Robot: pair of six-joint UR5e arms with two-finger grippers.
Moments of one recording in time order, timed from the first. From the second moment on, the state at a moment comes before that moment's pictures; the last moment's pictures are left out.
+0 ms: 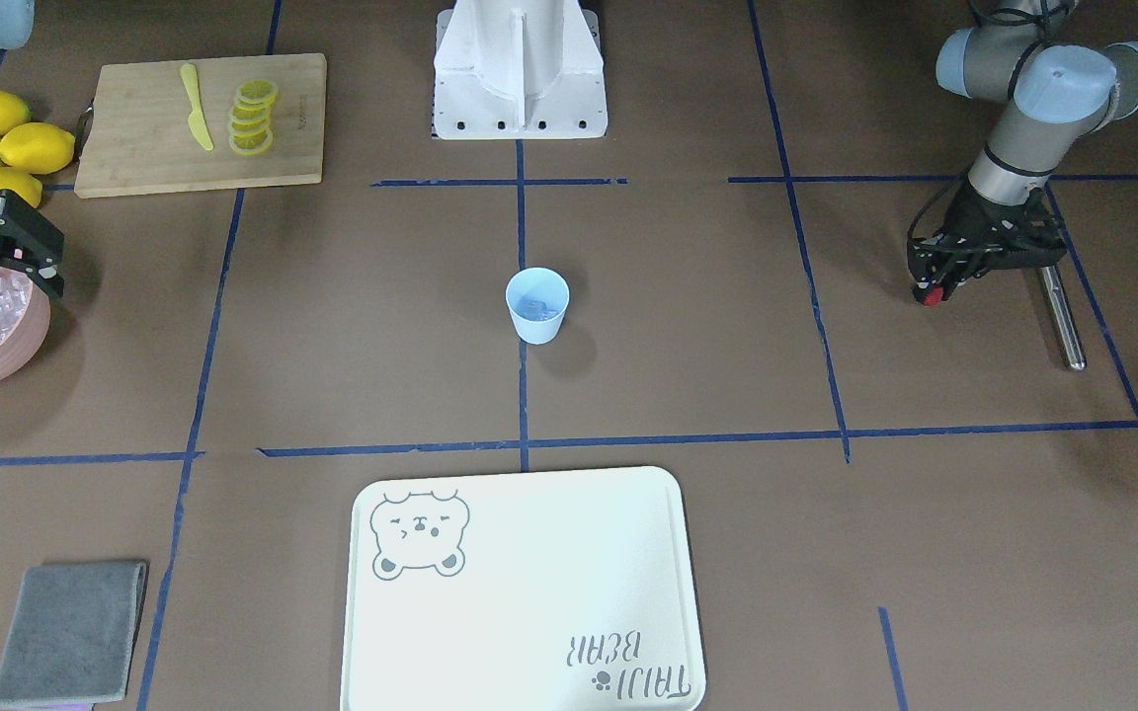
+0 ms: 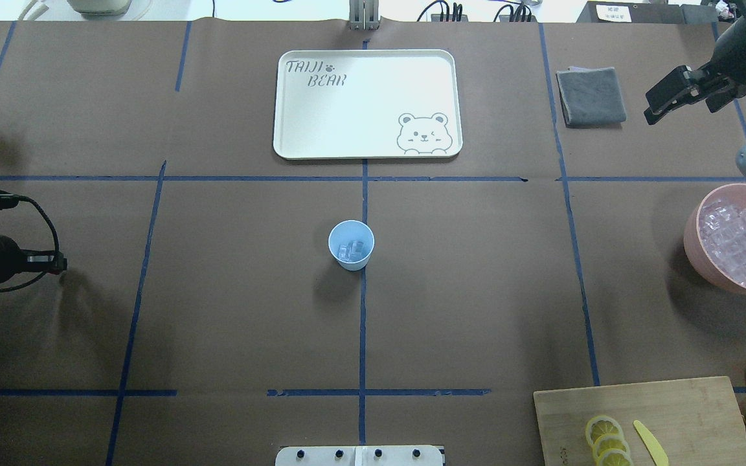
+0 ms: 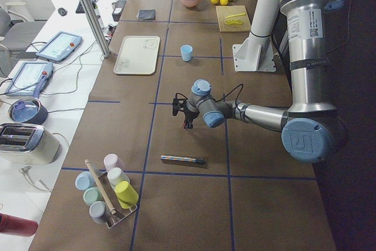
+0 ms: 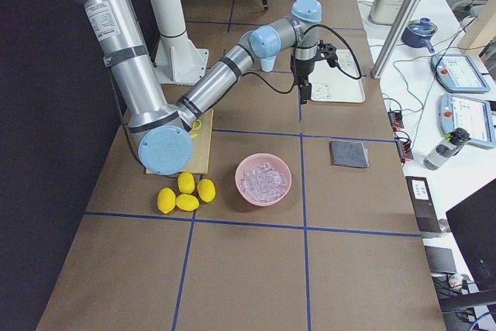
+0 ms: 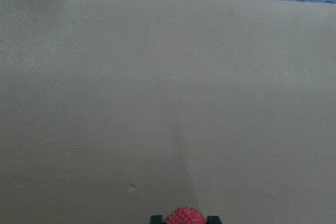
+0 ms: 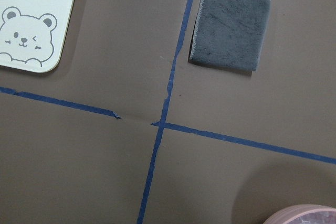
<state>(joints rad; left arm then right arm) -0.74 -1.41 -1.78 -2.31 -1.88 -1.12 1.16 -1.23 2.00 -1.88 2.21 0.40</state>
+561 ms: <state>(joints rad) -0.78 -1.67 -2.03 -1.76 -1.94 -1.15 1.23 -1.34 2.04 -1.85 2.25 0.35</state>
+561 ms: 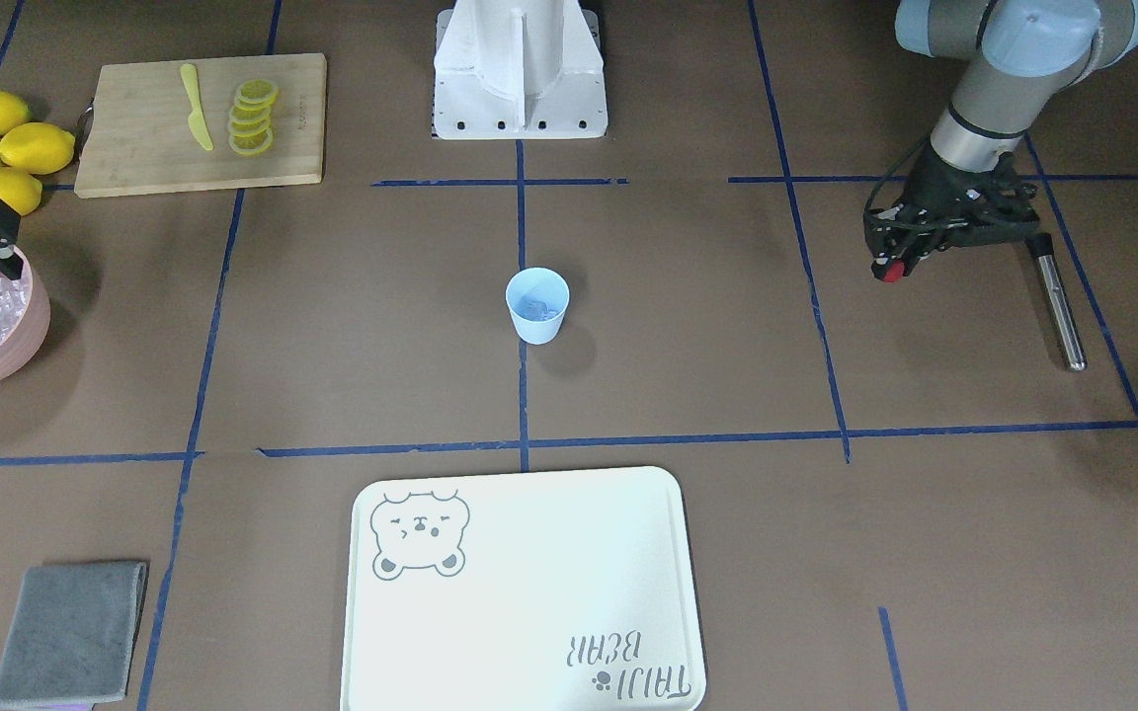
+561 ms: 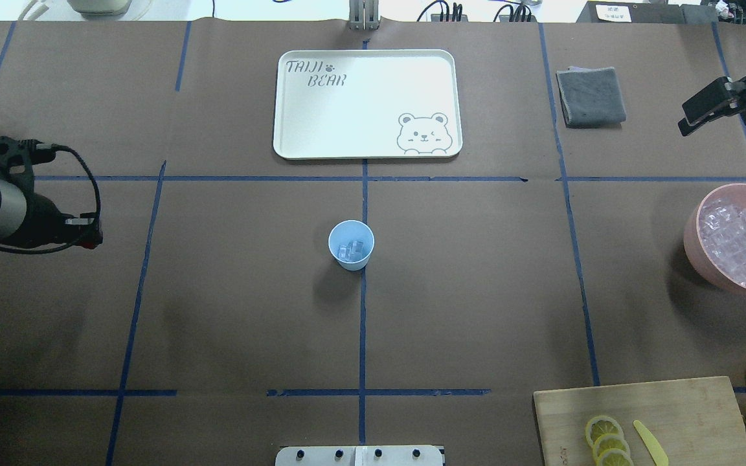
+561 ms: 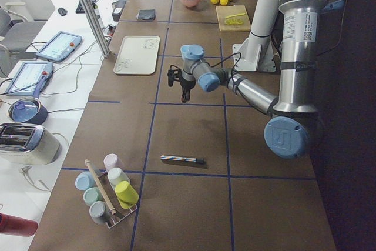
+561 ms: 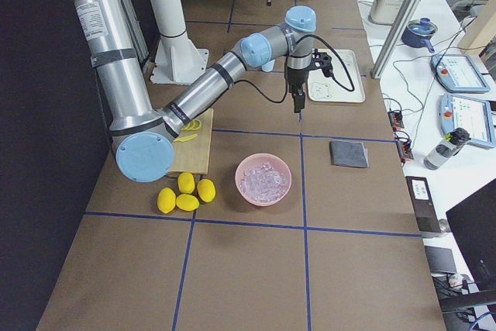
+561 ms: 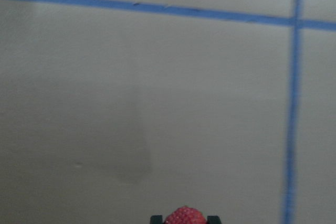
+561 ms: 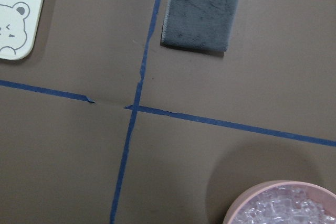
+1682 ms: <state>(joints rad) -0.60 -2.39 -1.69 -1.53 -1.95 -1.56 1.51 -1.66 1.85 -1.56 2.37 -0.03</state>
